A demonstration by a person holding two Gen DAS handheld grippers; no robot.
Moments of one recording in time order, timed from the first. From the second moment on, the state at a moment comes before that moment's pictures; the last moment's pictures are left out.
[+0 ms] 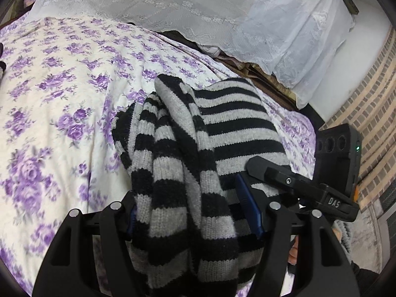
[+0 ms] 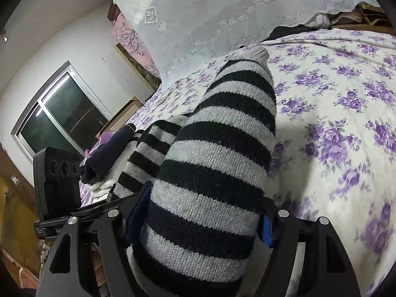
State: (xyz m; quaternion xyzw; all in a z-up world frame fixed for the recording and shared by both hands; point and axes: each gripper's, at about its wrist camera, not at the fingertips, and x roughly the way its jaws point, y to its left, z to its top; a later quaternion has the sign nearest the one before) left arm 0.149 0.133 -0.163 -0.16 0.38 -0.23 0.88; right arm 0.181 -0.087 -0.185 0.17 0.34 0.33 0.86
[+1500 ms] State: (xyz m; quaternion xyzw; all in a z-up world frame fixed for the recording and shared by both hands) left arm 0.073 0.326 -0.043 -0.14 0.23 -0.12 0.96; right arm 0.174 0.132 -0.054 0.12 0.29 0.47 0.82
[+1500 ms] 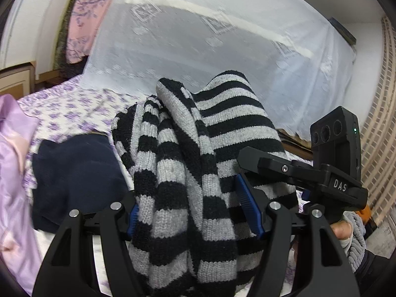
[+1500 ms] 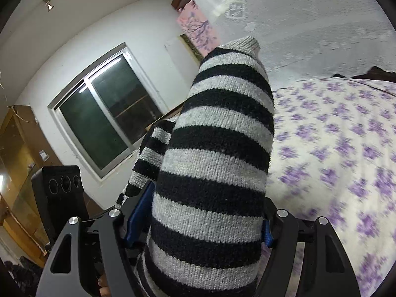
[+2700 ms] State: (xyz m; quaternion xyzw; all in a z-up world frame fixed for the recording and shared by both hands) left arm 0.144 0.520 -0.130 -0.26 0.30 -0.01 0.92; right arm 0.299 0.320 -0.120 0.10 0.44 0.49 0.74
